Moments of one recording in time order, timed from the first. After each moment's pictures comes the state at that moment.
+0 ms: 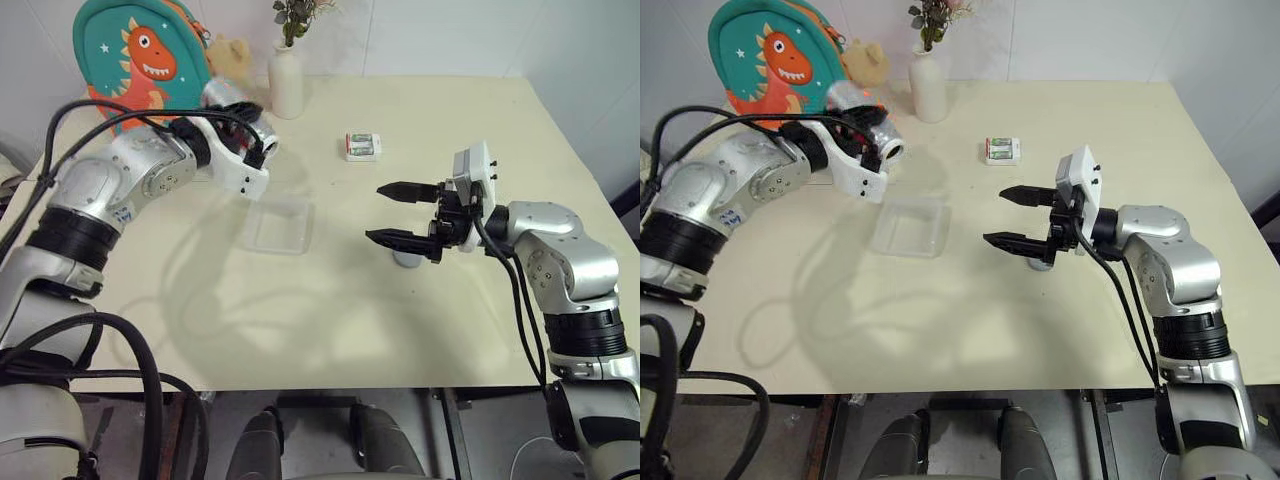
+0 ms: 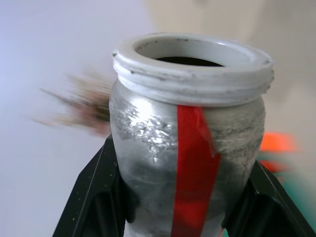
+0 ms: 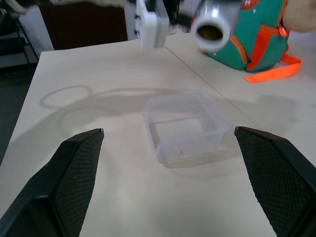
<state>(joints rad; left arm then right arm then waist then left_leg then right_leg) -1.24 0.89 -0.59 0.54 1.03 -0.50 0.02 -0.68 -0.60 -0.01 -0.01 0.54 0.50 1.11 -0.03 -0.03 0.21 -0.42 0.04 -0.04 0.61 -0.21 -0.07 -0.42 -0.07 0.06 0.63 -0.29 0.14</state>
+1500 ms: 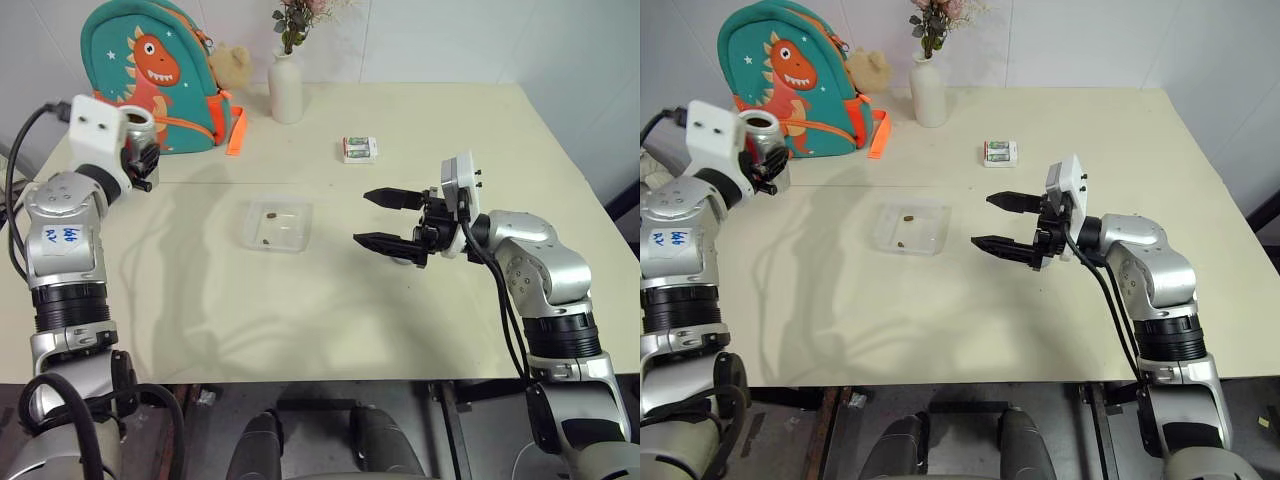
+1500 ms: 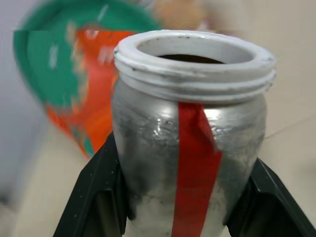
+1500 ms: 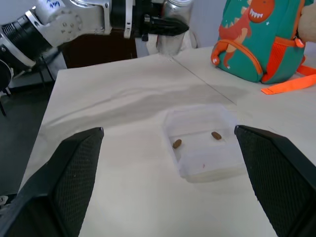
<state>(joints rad) -0.81 0.60 0.39 0.32 -0.02 0.54 -0.38 -0.69 -0.53 0.00 0.03 0.54 0.46 1.13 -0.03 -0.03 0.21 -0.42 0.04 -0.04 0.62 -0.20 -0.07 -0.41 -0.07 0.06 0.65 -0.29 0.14</state>
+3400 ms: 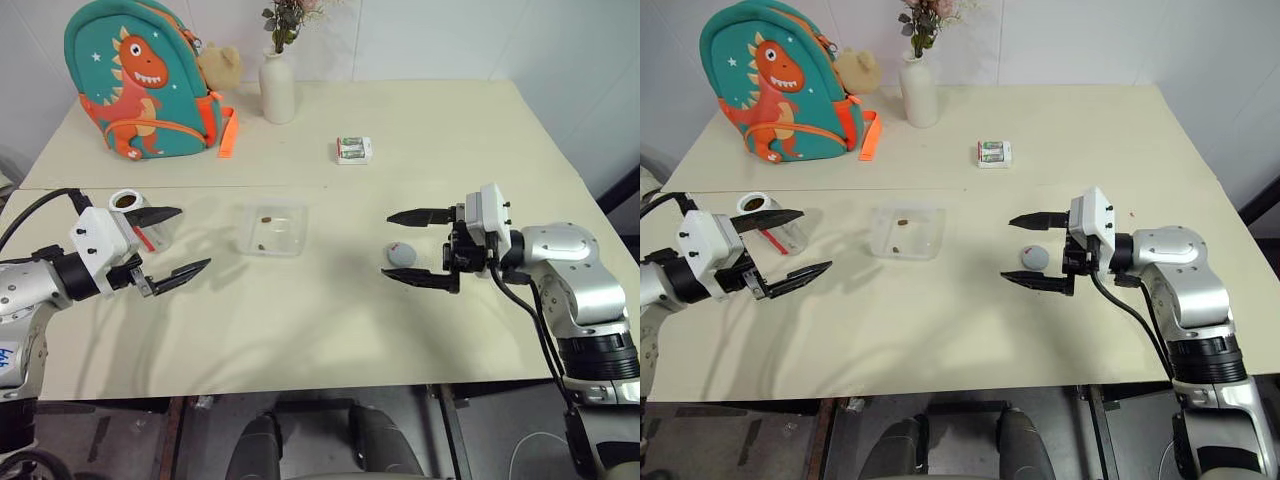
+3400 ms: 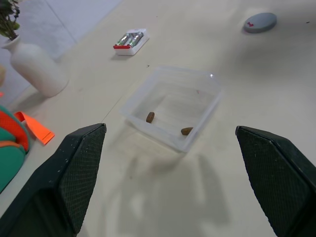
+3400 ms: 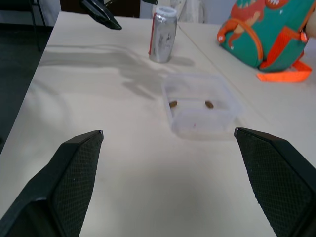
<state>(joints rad) -0.17 0.87 0.35 -0.14 -0.39 0.11 -0.96 -0.53 -0.68 -0.01 -0.03 0.47 0.24 1.27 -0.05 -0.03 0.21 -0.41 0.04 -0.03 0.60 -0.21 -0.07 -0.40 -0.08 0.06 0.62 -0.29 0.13</state>
